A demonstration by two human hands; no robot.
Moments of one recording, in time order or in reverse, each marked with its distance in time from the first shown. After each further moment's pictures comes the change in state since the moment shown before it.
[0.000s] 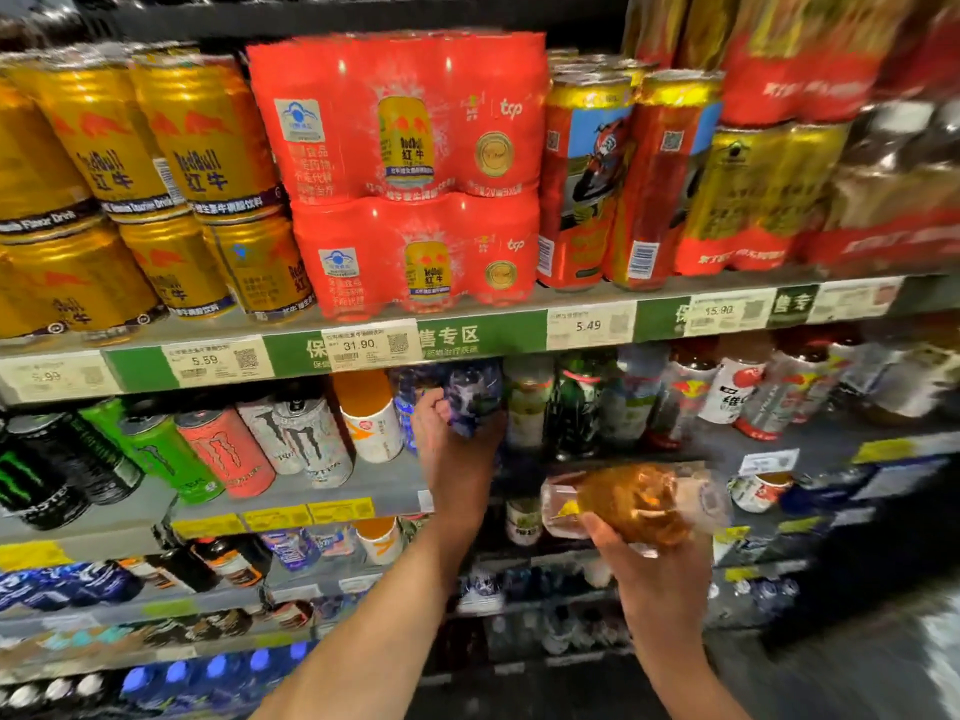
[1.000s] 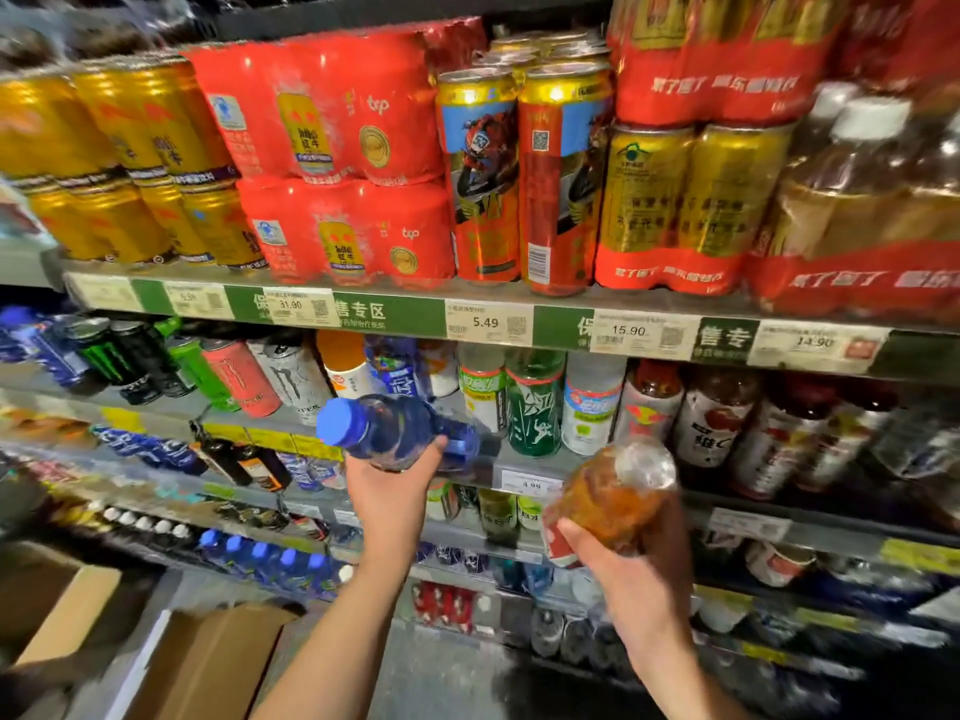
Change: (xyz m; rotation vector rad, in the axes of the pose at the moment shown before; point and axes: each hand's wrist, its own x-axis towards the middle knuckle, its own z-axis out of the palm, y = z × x) left_hand -0.092 0.044 0.022 -0.082 0.365 -0.237; right_hand 0.103 0.030 -0.095 0.031 -0.422 0.126
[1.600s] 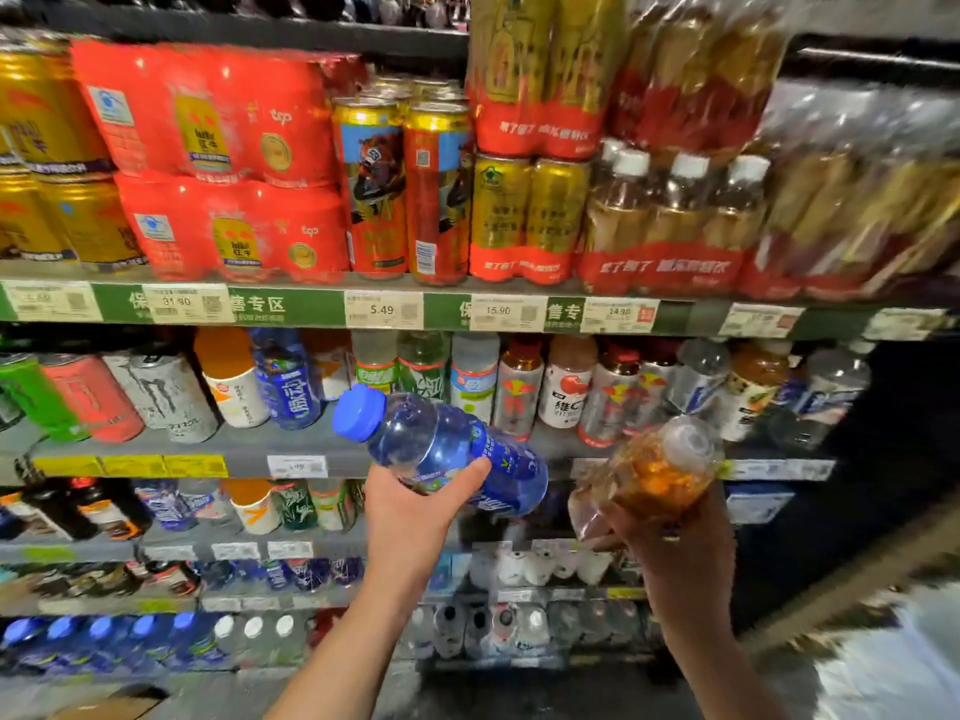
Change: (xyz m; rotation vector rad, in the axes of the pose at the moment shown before) left_hand -0.120 0.076 0.014 -0.191 -0.502 0.016; right_hand -0.059 -0.049 -0.120 -0.205 0.319 -0.148
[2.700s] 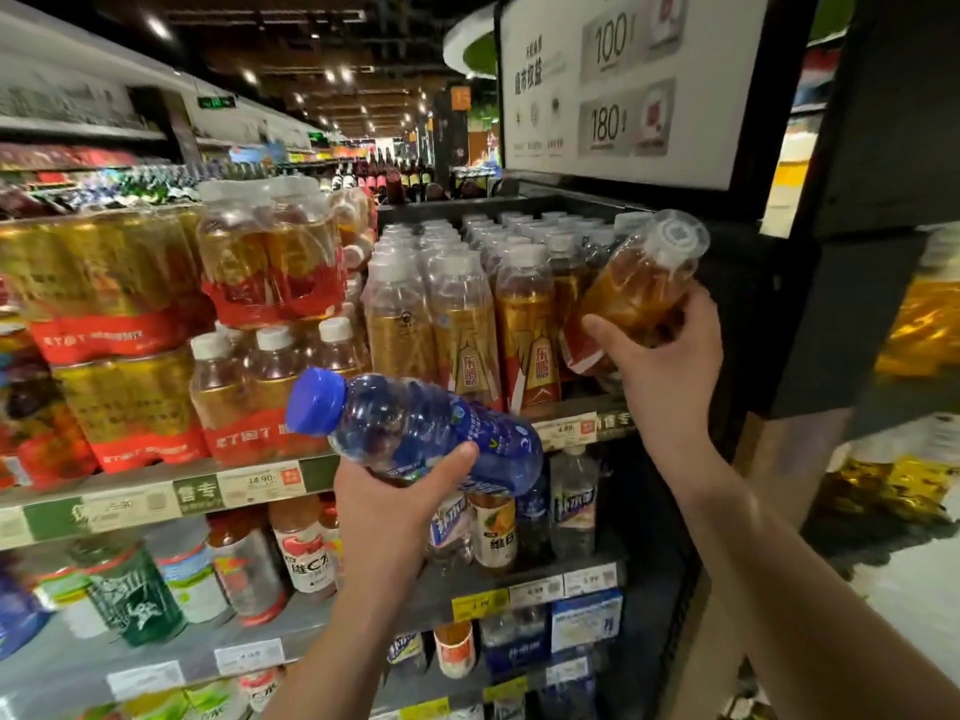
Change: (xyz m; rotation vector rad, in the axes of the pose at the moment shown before) left_hand -0.027 0.110 0.351 -0.067 -0.071 0.226; right_hand 0.323 -0.053 -0.262 0.112 0.362 -0.383
